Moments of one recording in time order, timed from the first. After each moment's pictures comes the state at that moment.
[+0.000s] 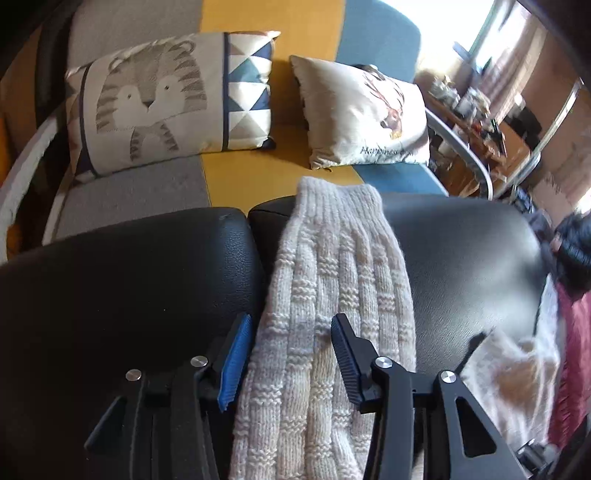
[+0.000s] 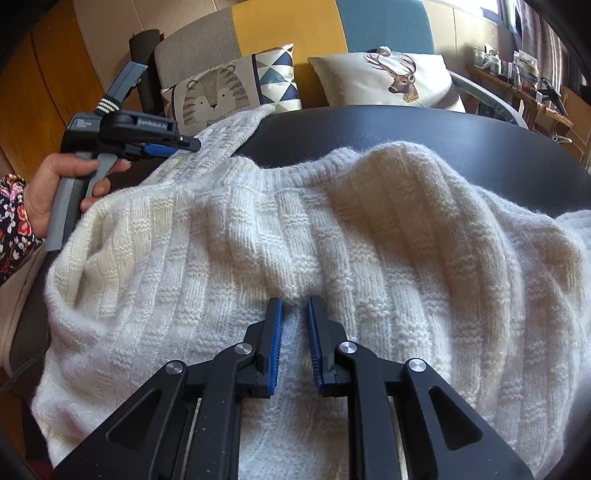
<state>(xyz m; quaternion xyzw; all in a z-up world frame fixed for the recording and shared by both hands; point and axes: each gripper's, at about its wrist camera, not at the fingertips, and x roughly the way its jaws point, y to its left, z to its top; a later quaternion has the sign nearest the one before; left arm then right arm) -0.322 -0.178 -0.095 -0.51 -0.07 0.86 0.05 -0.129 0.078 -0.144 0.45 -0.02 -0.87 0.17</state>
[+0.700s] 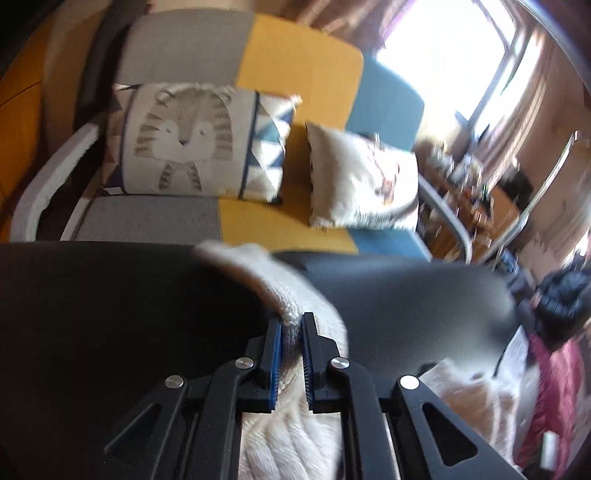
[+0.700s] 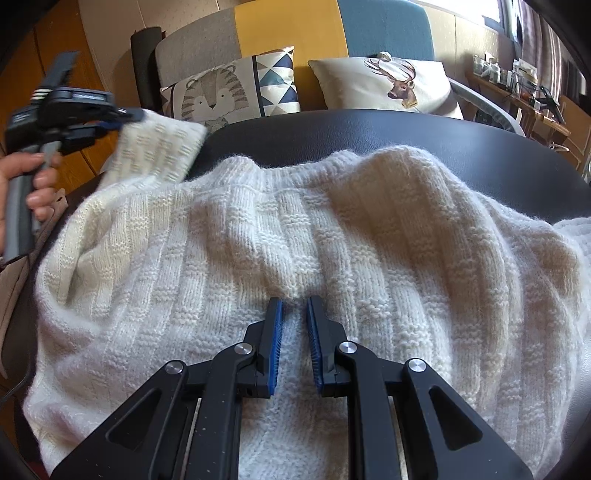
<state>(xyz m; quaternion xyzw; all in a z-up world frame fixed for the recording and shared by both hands) -0.257 -0.229 -0.032 -0.39 -0.19 0.90 0.03 -0.127 0.075 -0.154 0.44 0.00 -0.88 0.17</state>
